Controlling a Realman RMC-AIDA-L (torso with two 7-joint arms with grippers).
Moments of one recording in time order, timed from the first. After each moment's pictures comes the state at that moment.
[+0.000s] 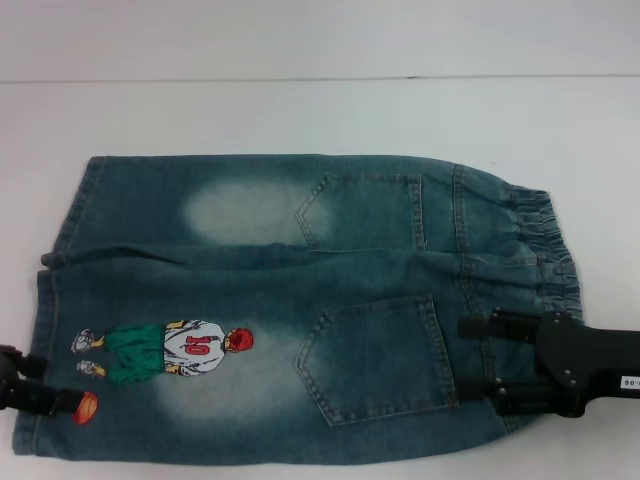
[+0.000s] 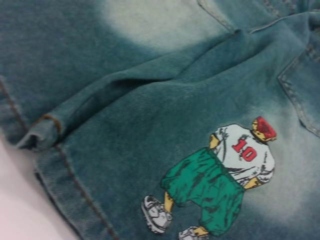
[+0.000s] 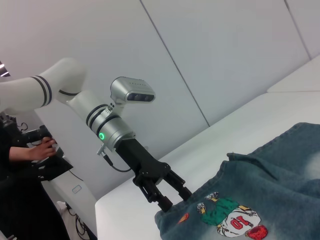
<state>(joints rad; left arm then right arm) -0.53 -2.02 0.40 0.93 2.77 1.77 -1.77 0.39 2.06 -0.69 -0.55 -2.00 -1.82 1.40</state>
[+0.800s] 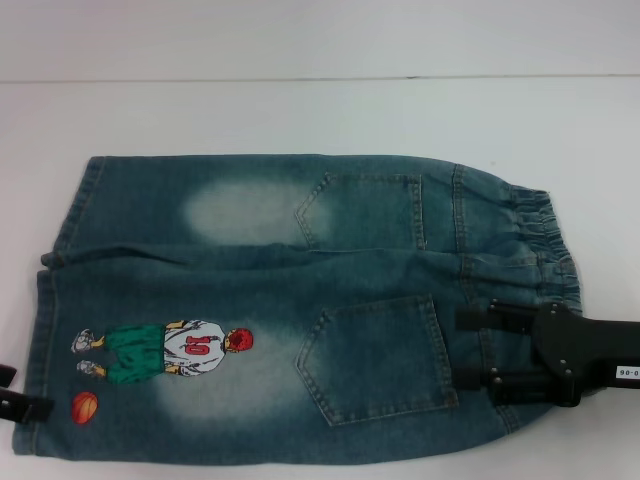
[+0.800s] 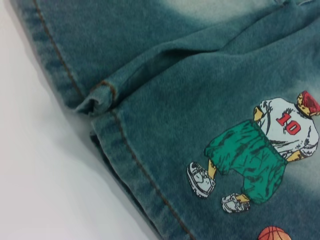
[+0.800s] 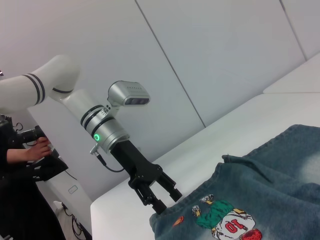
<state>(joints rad) -0.54 -2.01 0.40 0.95 2.86 1.74 -1.80 0.41 2.06 -0.68 -0.55 -2.00 -1.81 1.41</state>
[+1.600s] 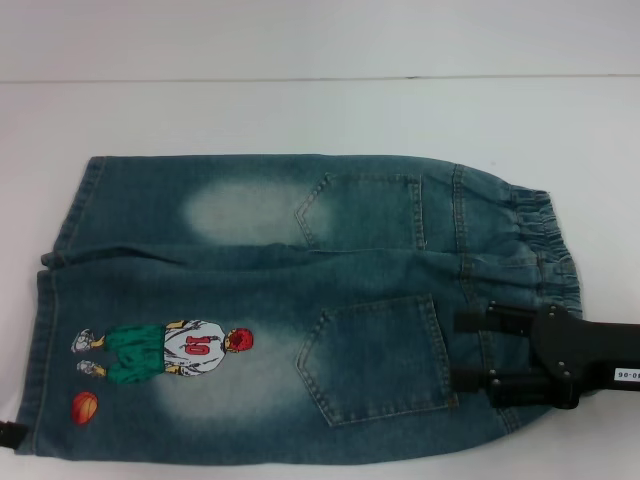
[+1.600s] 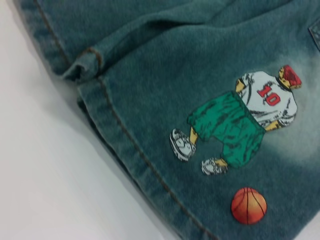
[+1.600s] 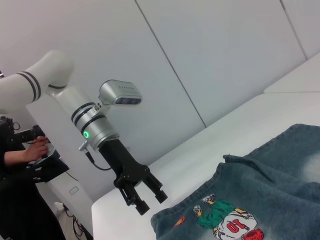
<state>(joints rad) -0.51 -2.00 0.45 1.04 2.86 1.86 -1.84 0.41 2.06 -0.68 -0.55 -2.00 -1.80 1.41</state>
